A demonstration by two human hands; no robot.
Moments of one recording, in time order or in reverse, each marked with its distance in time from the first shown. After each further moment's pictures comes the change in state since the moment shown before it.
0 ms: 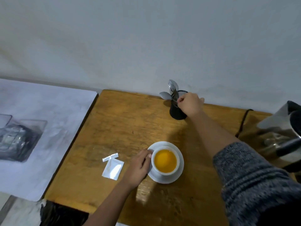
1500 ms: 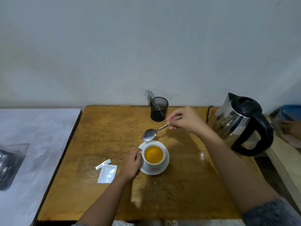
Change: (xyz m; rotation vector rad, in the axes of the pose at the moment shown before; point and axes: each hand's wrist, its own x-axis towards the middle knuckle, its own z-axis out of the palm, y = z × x) left_hand 0.004 -0.003 -0.001 -0.031 -0.086 0.010; right_hand -0.157 0.006 -0.100 0.658 -0.189 -0.052
